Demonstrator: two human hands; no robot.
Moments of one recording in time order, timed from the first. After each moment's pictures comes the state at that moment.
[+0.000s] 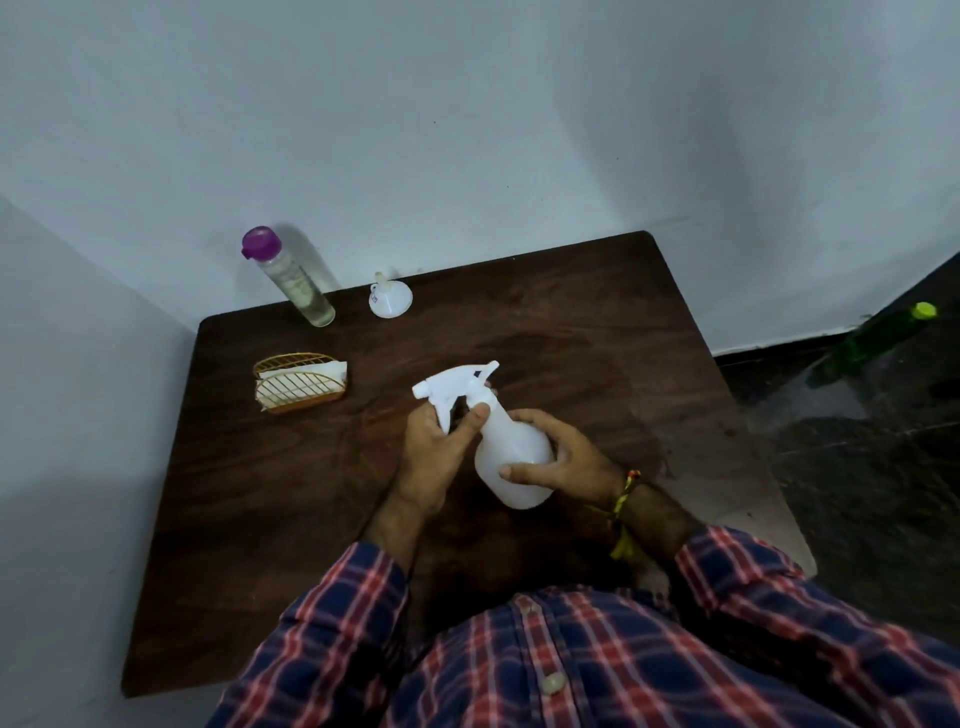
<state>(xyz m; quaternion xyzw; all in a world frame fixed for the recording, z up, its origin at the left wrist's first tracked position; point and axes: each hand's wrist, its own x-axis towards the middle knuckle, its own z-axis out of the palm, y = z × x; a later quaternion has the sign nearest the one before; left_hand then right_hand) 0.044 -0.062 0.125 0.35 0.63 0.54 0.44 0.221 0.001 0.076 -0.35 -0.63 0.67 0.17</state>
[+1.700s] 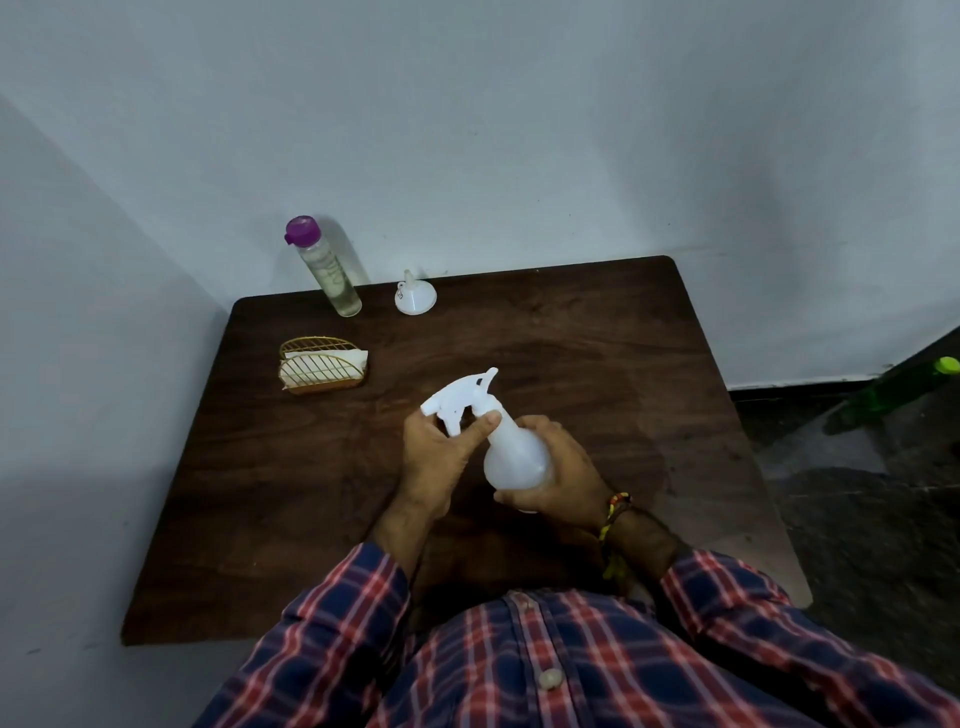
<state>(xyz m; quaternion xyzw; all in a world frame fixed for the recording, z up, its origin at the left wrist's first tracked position) 0.057 -0.086 0.133 0.26 0.68 0.57 0.37 0.217 -0.020 0.074 -0.42 -0.77 0.47 0.13</state>
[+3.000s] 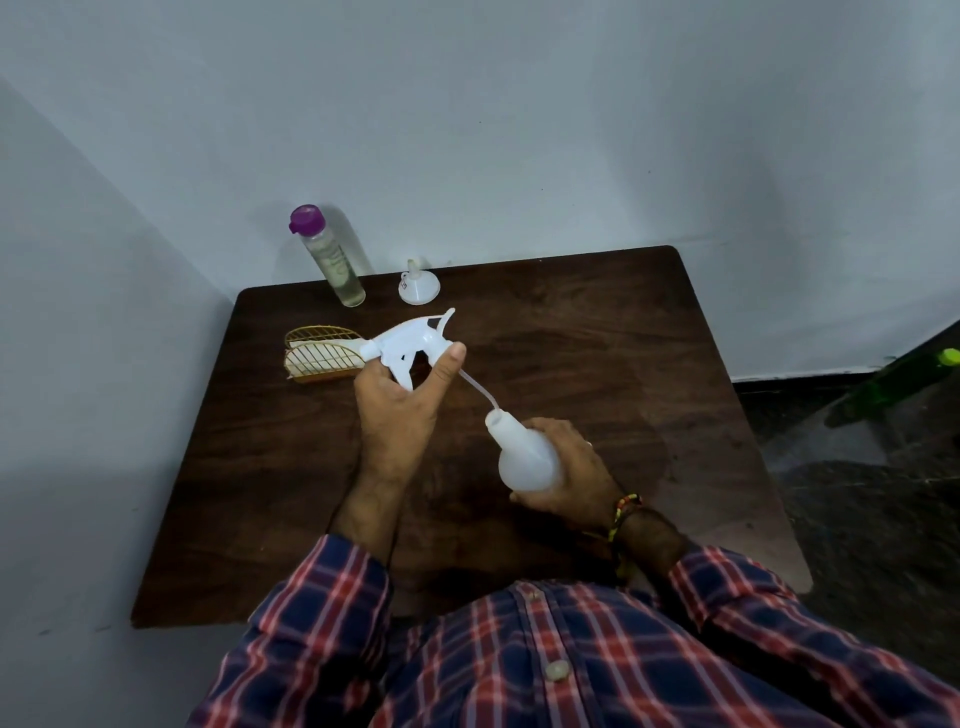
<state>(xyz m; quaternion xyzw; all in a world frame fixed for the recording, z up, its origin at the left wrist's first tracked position) 0.042 -0.095 0.204 0.32 0.69 0.62 0.22 0.232 -0.028 0.067 -0.41 -0.80 0.43 0.12</state>
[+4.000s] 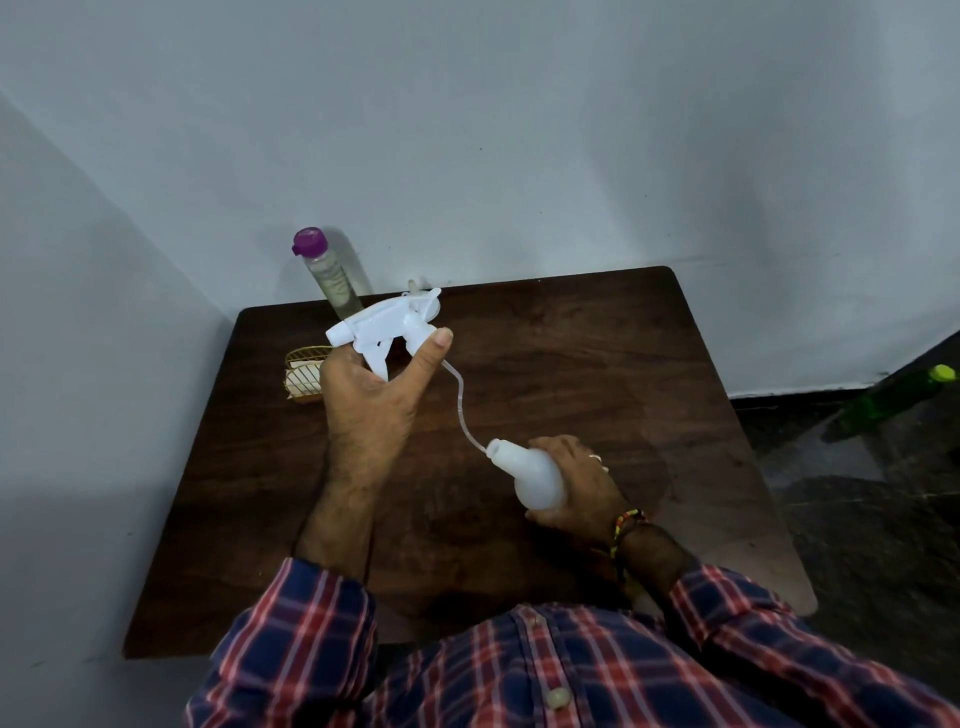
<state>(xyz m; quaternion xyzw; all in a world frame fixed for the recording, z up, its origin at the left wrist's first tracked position) 0.030 -0.094 0.252 0.41 0.66 0.61 0.12 0.233 -0.019 0.061 -0.42 -0.84 0.34 0.06</state>
